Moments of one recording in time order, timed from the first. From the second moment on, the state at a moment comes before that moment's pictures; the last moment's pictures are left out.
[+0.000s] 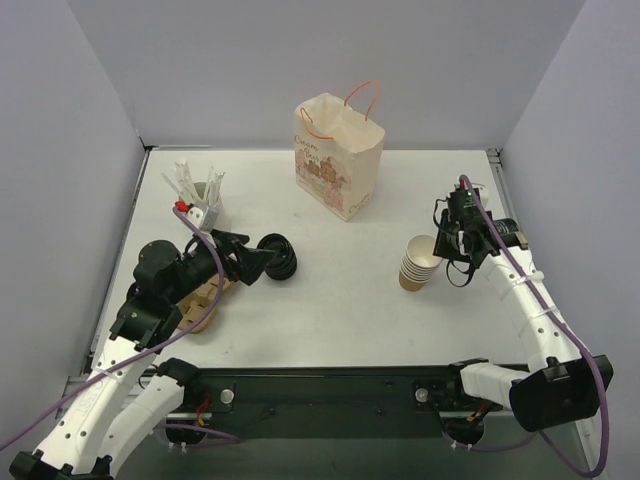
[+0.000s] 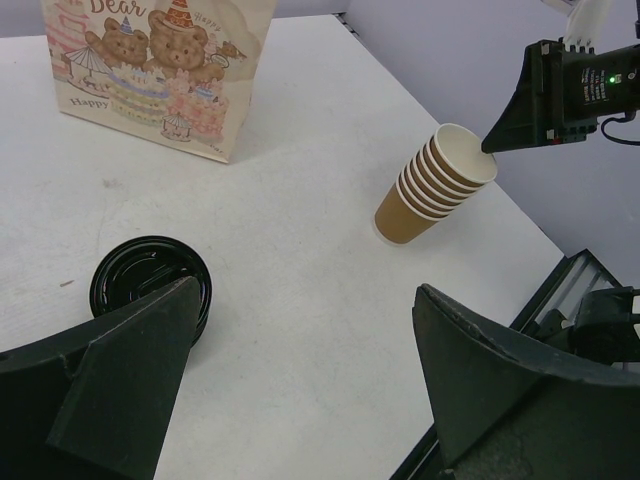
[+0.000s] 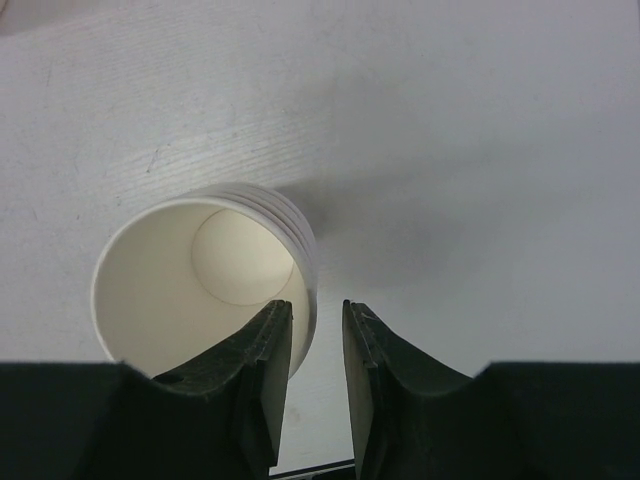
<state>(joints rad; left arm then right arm) -0.40 0.67 0.73 -0.15 0.36 -0.38 0.21 1.18 1.12 -0.92 0.28 0.34</state>
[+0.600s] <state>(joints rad) -0.40 0.67 0.73 -0.15 0.36 -0.38 0.19 1.19 1.10 -0.88 0.26 0.34</state>
